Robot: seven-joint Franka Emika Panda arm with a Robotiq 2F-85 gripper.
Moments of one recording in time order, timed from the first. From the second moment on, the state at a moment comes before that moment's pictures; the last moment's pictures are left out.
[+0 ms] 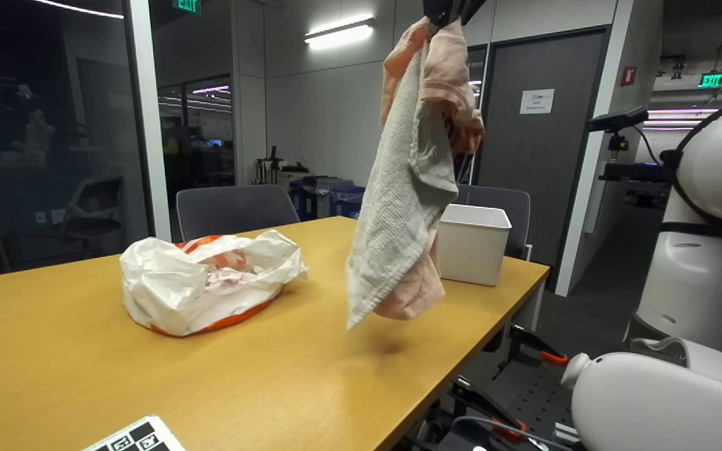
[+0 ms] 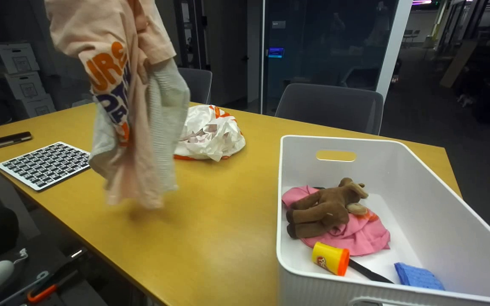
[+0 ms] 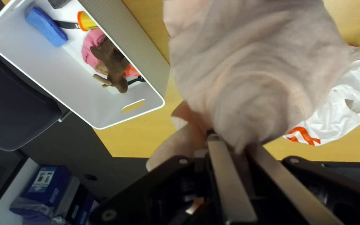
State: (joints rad) arm 0.06 -0.93 0.19 -2.43 -0.15 1.97 0.30
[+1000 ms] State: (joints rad) arm 0.08 -0.37 0.00 -2.53 0.00 2.18 -0.08
